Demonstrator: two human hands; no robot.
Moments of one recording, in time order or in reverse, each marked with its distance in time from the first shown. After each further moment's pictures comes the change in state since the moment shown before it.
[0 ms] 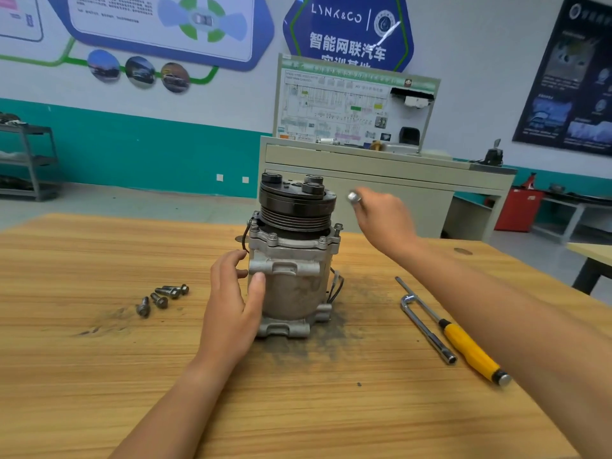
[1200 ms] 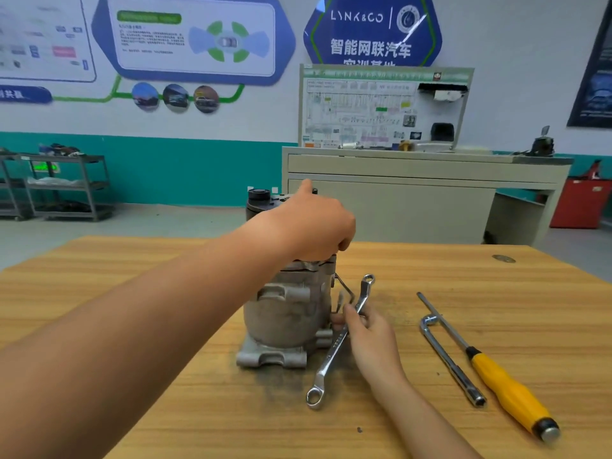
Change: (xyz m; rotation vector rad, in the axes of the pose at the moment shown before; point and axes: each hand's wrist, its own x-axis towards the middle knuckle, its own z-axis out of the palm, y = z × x) left_hand 0.120 0.133 0.056 1.267 -0.775 0.745; right_hand -0.110 -0.030 0.066 1.163 -0.100 0.701
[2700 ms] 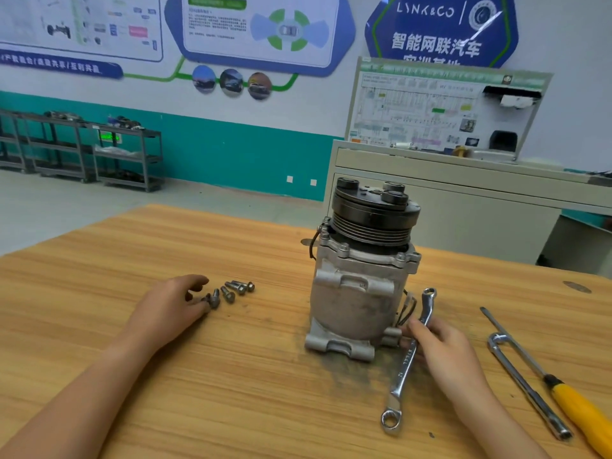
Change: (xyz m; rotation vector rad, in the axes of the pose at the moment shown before) left_hand -0.224 -0.061 0.193 -0.788 0.138 -1.050; right_hand -0.010 -0.010 -0.004 -0.256 -0.068 0.103
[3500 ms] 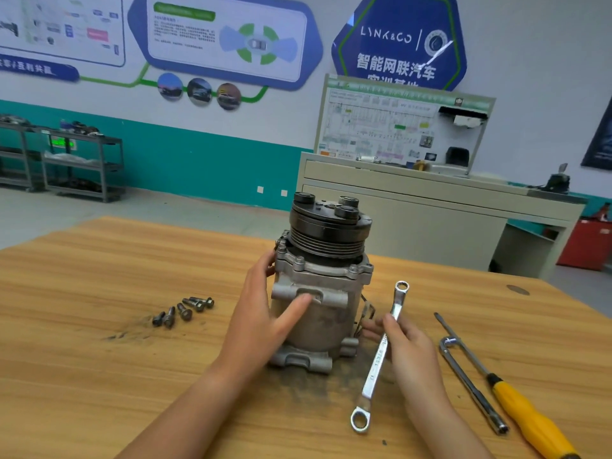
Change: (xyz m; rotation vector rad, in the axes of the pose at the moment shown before) left_hand -0.037 0.148 0.058 -0.713 0.072 0.343; right_hand -0.008 -0.015 -0.004 0.382 0.084 0.041
